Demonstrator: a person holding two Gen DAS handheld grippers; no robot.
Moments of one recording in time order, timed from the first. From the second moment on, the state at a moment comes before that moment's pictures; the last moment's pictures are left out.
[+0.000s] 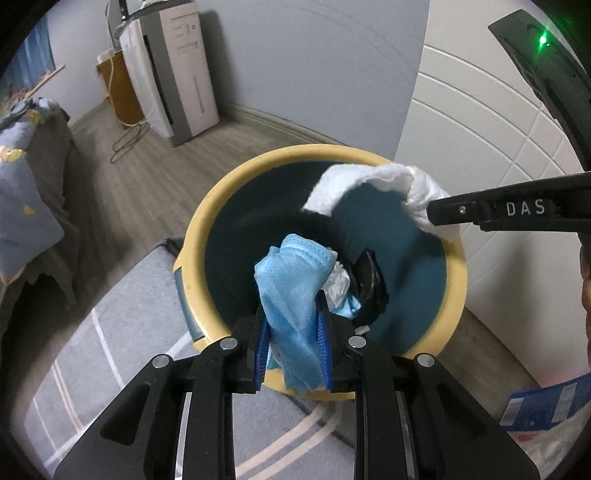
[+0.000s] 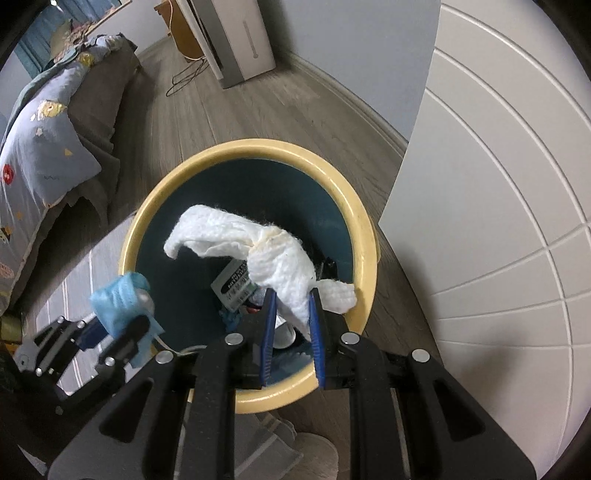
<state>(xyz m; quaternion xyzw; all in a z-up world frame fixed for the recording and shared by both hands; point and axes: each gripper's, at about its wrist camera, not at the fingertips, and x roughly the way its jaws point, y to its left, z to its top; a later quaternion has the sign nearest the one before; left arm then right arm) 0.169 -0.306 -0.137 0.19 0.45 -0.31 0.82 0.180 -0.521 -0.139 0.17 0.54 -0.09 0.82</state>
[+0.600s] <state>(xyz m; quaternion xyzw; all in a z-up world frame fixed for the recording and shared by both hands) 0.178 -0.287 -0.131 0.16 0.44 -0.30 0.83 0.189 -0.524 -0.147 0.16 0.56 -0.10 0.81</state>
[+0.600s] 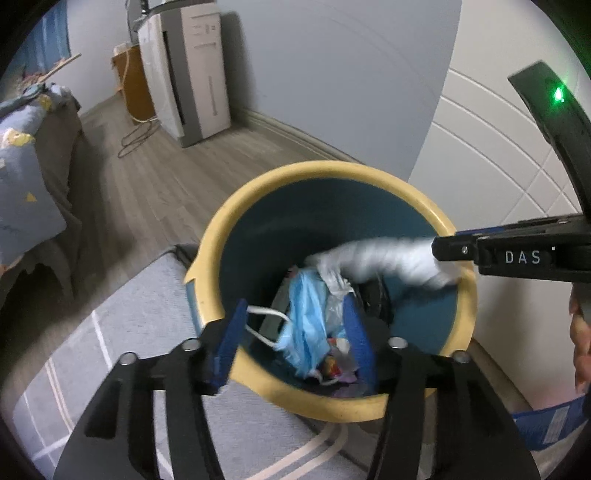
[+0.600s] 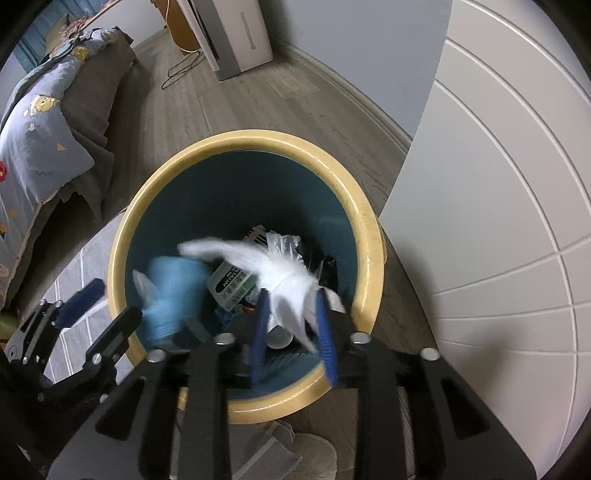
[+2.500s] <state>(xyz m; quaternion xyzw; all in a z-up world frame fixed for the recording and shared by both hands) 0.068 0.013 -0.044 0.05 0.46 -0.08 0.88 0.167 -0.308 -0.075 0.04 0.53 0.08 0.84</state>
